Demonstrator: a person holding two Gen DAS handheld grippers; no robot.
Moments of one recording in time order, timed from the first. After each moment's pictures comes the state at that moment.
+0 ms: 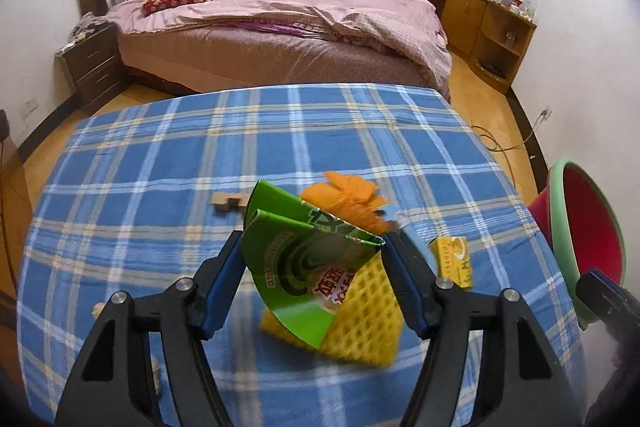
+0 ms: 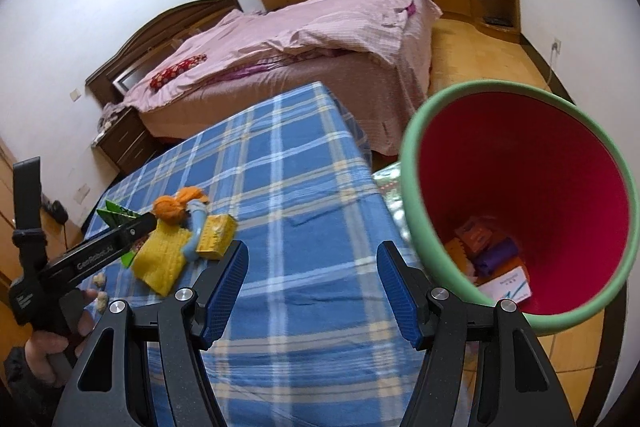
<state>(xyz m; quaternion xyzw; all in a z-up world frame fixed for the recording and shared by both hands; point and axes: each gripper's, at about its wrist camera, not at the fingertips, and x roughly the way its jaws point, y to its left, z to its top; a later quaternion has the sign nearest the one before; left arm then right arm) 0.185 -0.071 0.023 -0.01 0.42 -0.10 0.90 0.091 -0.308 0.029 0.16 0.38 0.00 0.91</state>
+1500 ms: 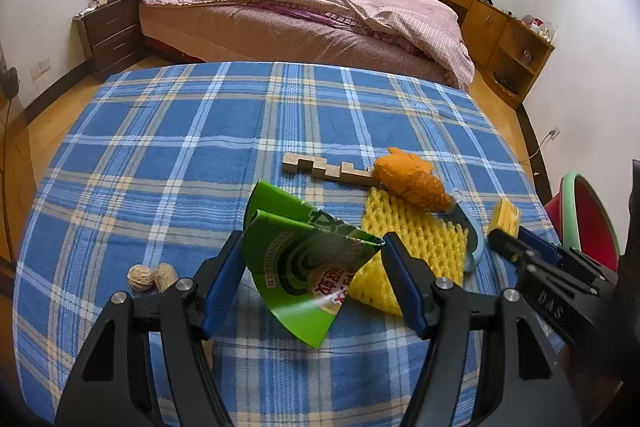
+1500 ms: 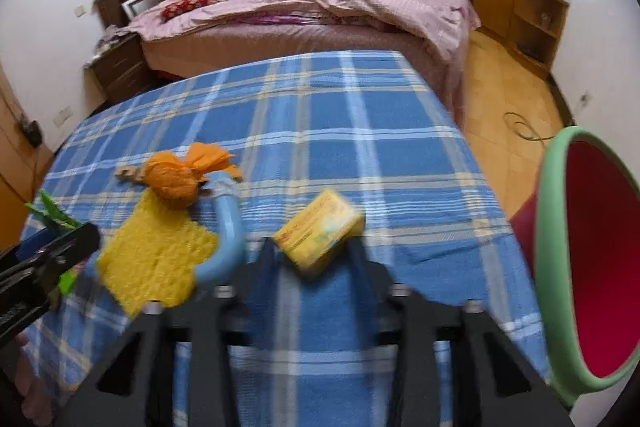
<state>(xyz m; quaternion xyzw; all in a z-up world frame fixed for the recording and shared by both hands) 0.175 -0.018 0.007 -0.05 0.43 -0.08 0.90 0.170 -0.222 -0.006 0.04 0.44 0.00 0.90</state>
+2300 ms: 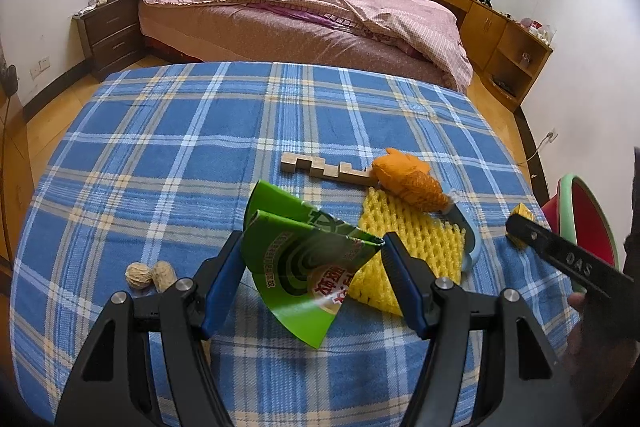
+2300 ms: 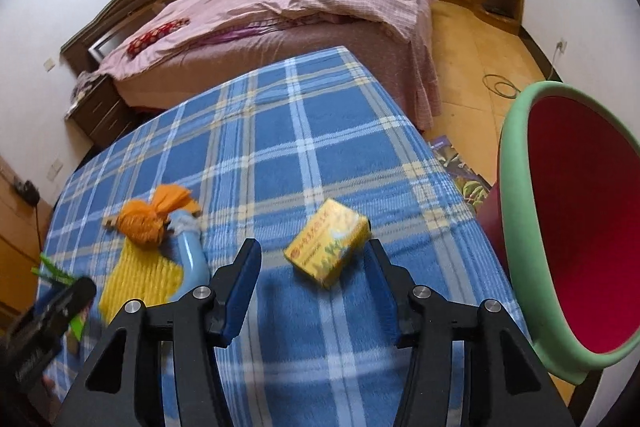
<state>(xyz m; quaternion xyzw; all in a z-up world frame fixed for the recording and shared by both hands) 0.174 -0.017 0.007 -0.06 0.43 -0.08 0.90 0.171 -0.256 0.000 0.13 0.43 -0.04 0.89</state>
